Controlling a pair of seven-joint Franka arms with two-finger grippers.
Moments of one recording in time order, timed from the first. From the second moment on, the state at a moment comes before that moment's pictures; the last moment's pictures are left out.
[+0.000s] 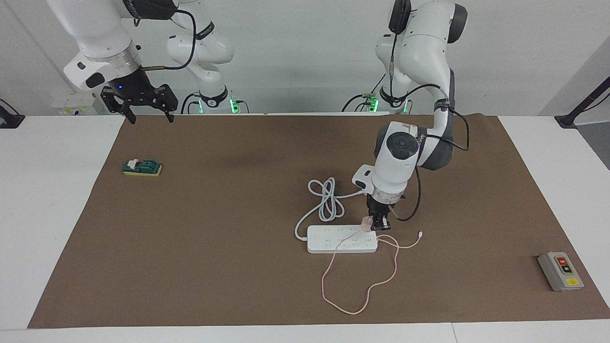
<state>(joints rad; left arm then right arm) -0.37 0.50 -0.05 -1.60 0.06 2.19 1.08 -0.05 -0.05 0.06 -1.61 -0.01 1.49 -0.02</state>
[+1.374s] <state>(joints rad) -0.33 0.55 -0.09 -1.55 0.05 2.15 1.20 -0.05 -0.05 0.06 -1.61 0.00 1.49 -0.02</state>
